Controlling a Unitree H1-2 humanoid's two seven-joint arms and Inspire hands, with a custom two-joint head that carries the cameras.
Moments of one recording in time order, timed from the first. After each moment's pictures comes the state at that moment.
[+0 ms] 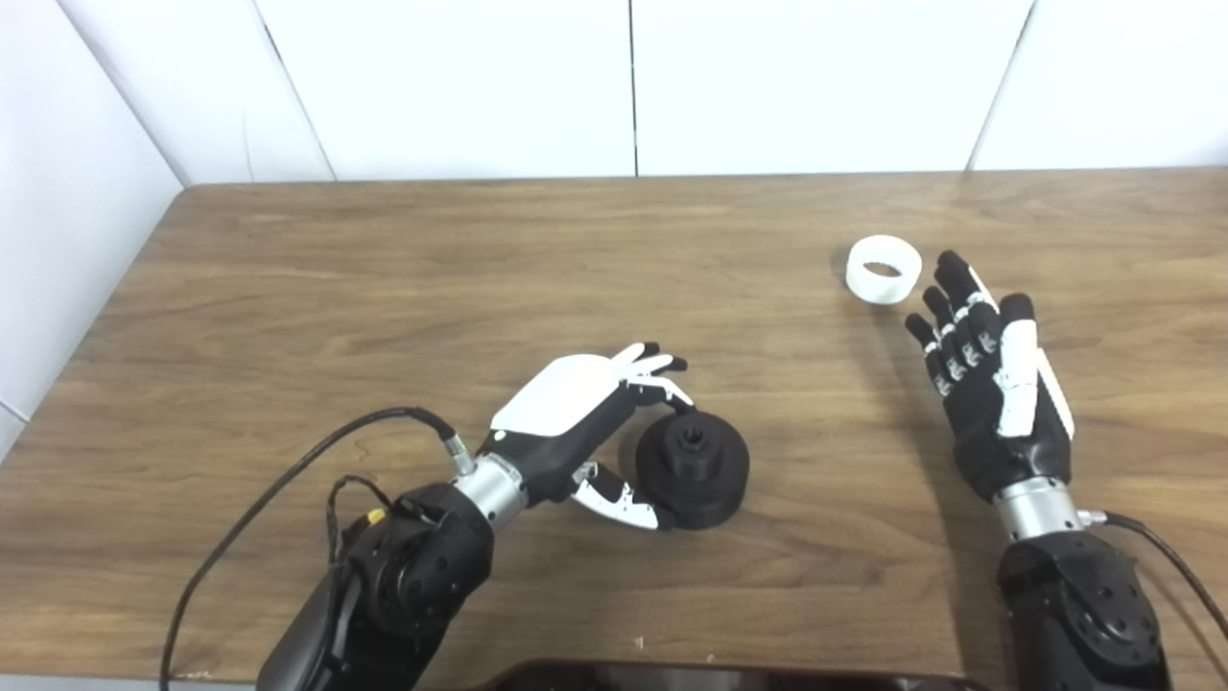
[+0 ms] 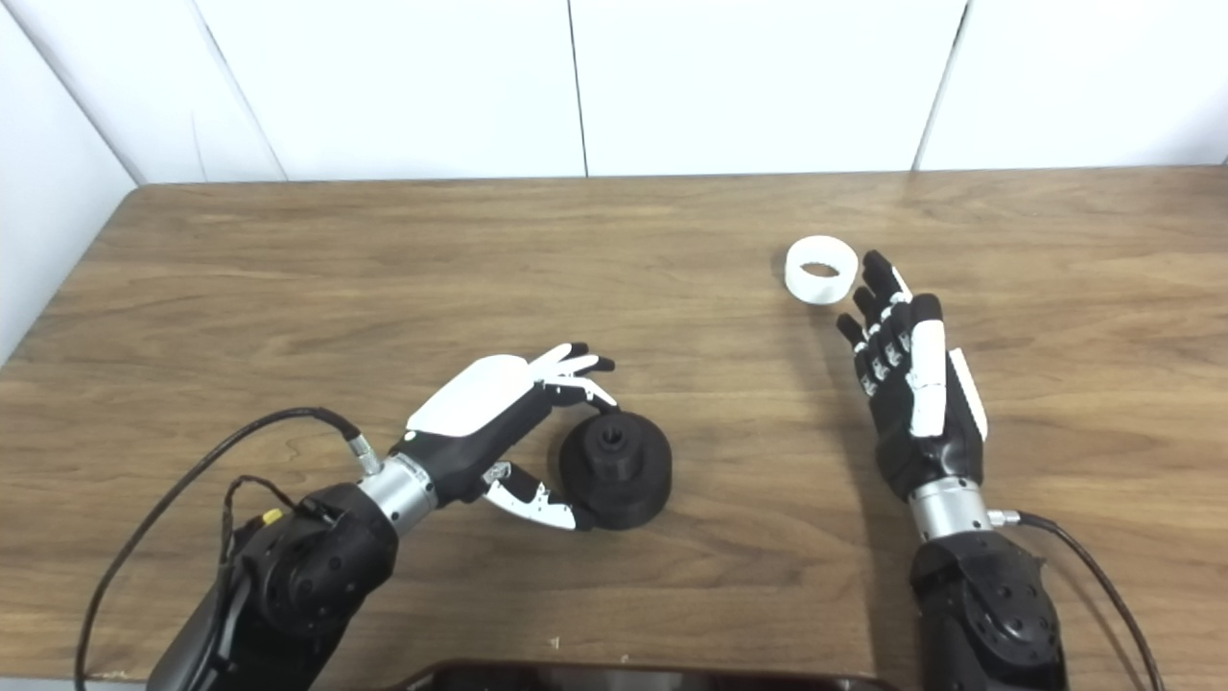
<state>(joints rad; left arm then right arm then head) -0.11 0.31 -0.41 -0.44 0.71 0.26 -0.47 -0.05 -0.09 -0.09 -0.13 0.28 0.07 0.11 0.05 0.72</state>
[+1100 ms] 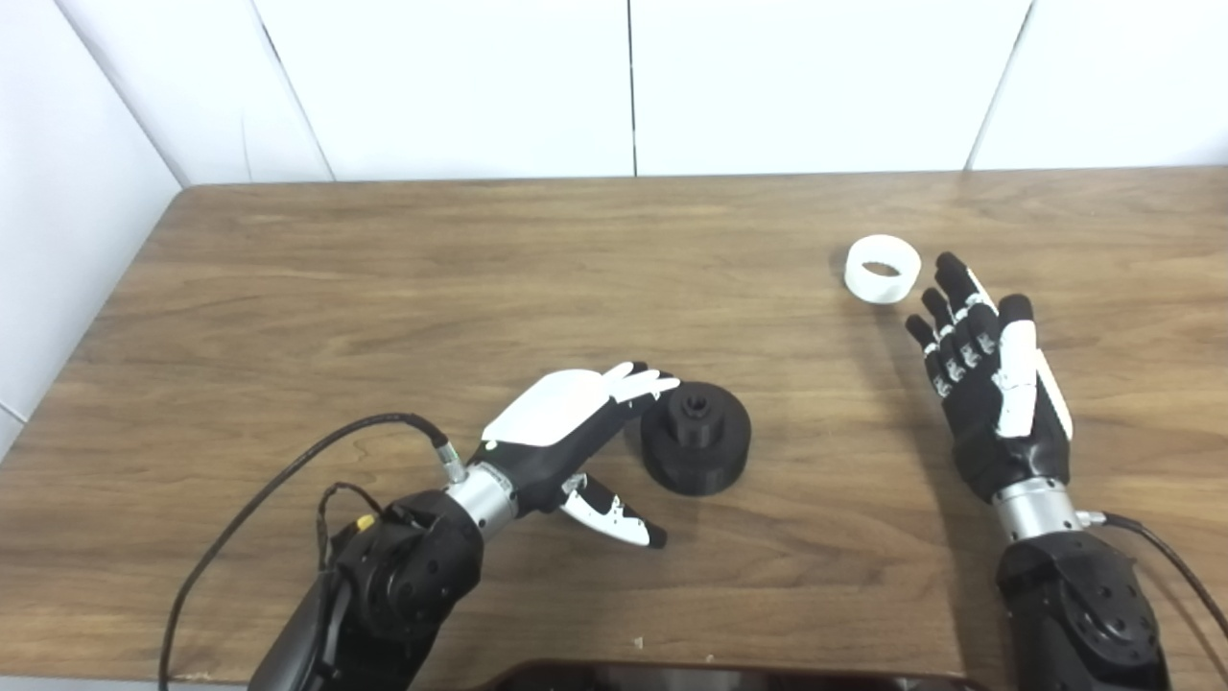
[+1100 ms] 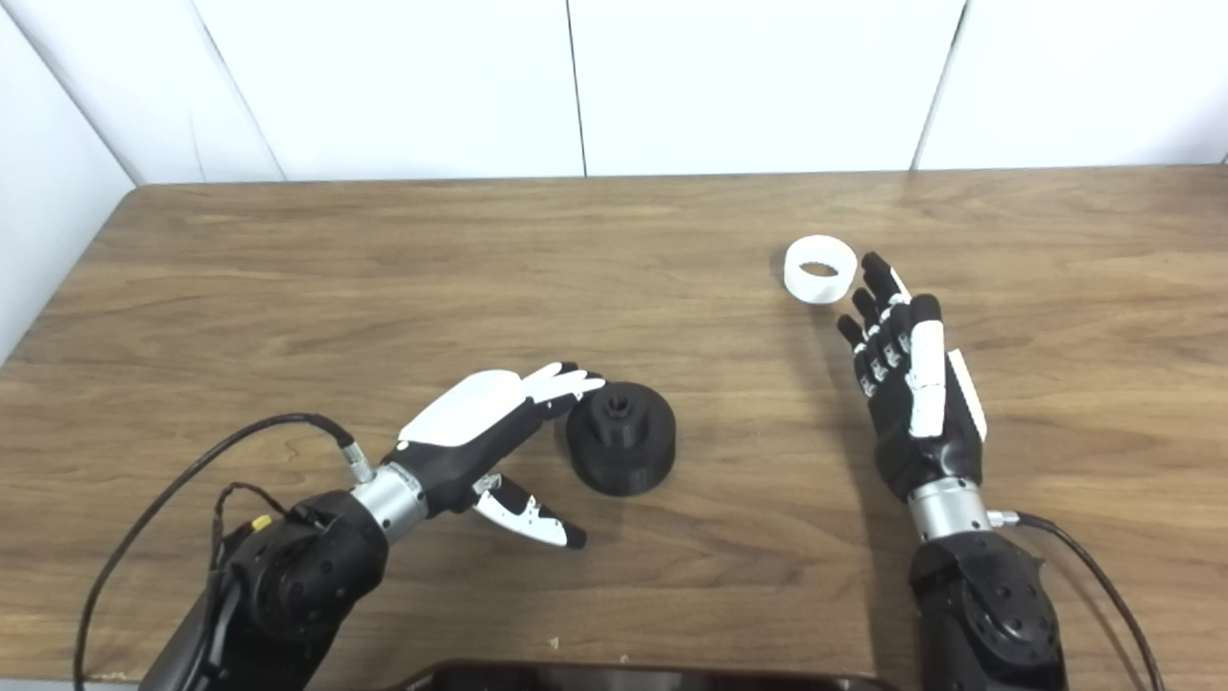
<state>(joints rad) -0.10 0.32 -0.38 -0.45 0.72 0.27 -0.54 -0.05 -0.09 -0.09 -0.12 0.29 0.08 0.11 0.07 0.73</state>
